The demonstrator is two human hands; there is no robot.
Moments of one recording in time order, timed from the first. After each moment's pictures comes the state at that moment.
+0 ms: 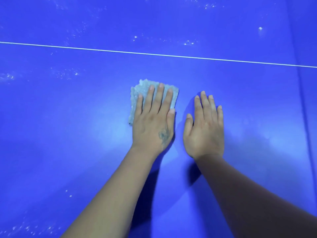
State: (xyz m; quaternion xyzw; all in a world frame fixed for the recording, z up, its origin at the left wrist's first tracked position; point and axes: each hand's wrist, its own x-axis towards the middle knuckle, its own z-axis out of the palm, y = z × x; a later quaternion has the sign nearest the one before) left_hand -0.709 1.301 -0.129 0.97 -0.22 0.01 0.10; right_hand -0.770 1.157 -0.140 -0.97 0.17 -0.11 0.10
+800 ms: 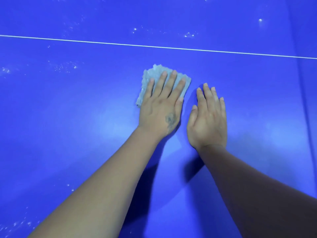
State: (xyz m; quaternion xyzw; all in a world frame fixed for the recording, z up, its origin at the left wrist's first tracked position) left_hand -0.688 1.292 -0.133 0.95 -0.30 0.01 0.11; right_hand -0.771 1.158 -0.144 -0.97 0.18 -0.12 0.11
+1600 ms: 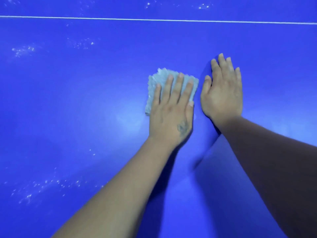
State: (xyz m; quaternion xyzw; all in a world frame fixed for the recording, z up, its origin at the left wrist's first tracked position) left_hand -0.785 1.328 -0.130 0.96 -0.26 0.01 0.12; right_hand -0.774 1.163 -0.137 -0.97 0.18 -0.11 0.10
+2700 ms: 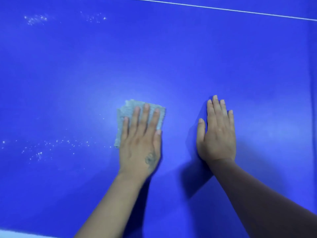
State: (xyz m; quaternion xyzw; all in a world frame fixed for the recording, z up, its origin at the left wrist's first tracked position) left_hand -0.929 1.454 -0.117 0.98 -0.17 -0.05 0.10; right_hand -0.957 1.230 -0.137 -0.98 0.16 -0.07 0.11
